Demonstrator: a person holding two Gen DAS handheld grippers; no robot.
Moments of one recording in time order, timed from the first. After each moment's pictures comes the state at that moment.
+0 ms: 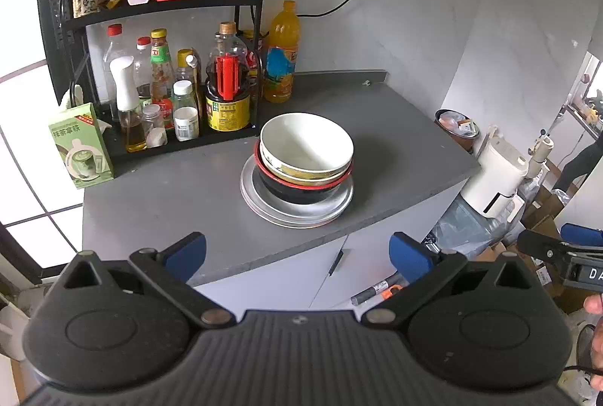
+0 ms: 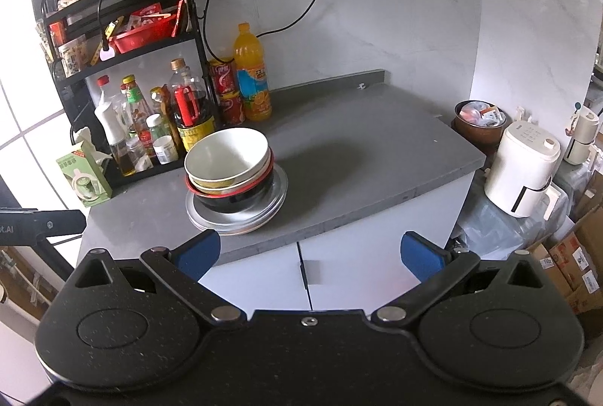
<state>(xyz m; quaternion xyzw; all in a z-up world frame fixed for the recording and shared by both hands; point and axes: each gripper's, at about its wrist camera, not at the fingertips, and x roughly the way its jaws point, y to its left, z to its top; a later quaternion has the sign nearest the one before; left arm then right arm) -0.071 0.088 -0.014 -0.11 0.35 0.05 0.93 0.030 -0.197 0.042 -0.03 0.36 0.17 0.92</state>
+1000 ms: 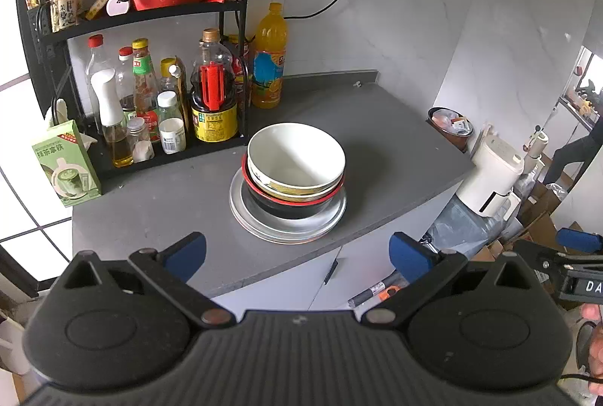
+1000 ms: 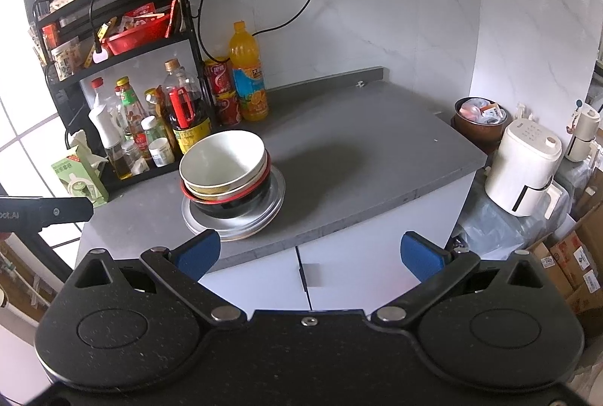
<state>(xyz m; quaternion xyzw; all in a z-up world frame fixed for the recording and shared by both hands) -0.041 0.090 -0.008 -0.10 0.35 0.03 0.93 0.043 -0.193 0.042 -0.03 0.37 0.17 0.91</state>
